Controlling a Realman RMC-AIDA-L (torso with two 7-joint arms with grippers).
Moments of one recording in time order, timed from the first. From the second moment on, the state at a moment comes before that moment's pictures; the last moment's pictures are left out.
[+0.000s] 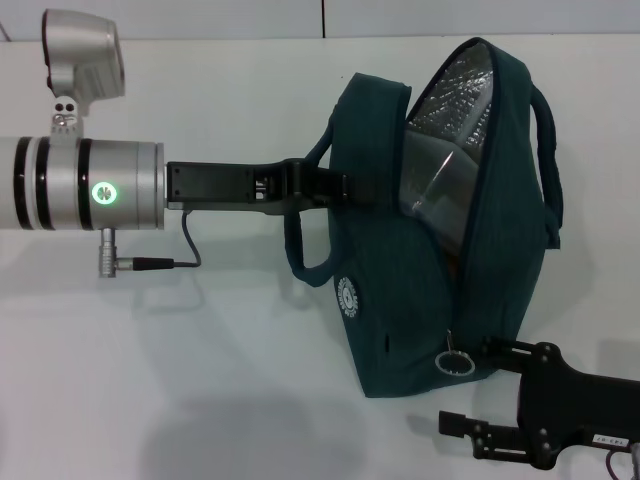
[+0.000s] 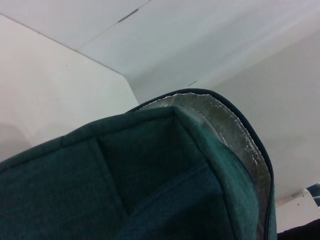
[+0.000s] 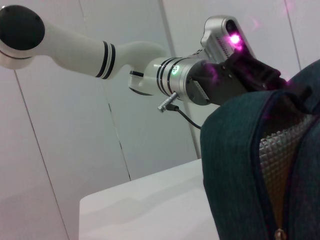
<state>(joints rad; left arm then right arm) -0.68 -2.08 0.83 0.55 1.88 1.63 -2.20 0.41 2.02 -1.09 -0.18 -1.59 -1.63 0.79</state>
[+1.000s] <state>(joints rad) -0.68 -2.08 0.83 0.55 1.88 1.64 -2.19 0.40 2.02 -1.09 -0.17 -1.57 -1.62 0.79</state>
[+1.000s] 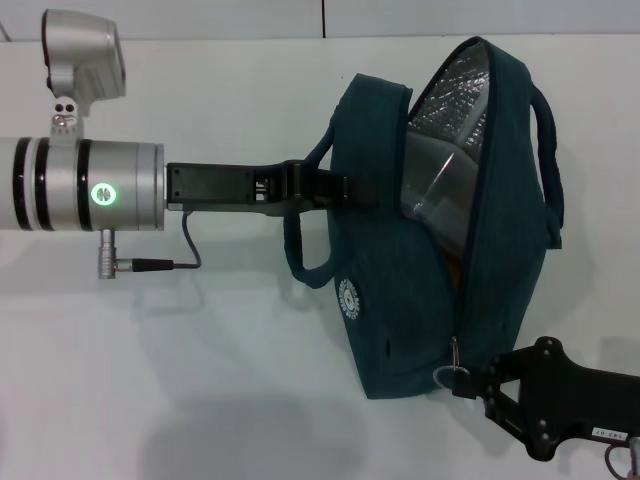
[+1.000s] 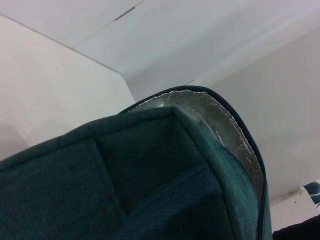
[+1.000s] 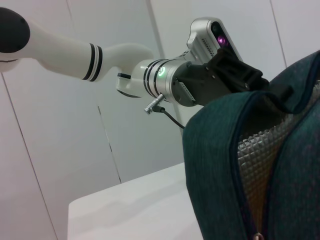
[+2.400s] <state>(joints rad) -0.64 -2.08 0.82 0.54 1.82 1.63 -2.08 0.35 2.02 -1.10 -0.19 -1.26 -1.87 0.75</state>
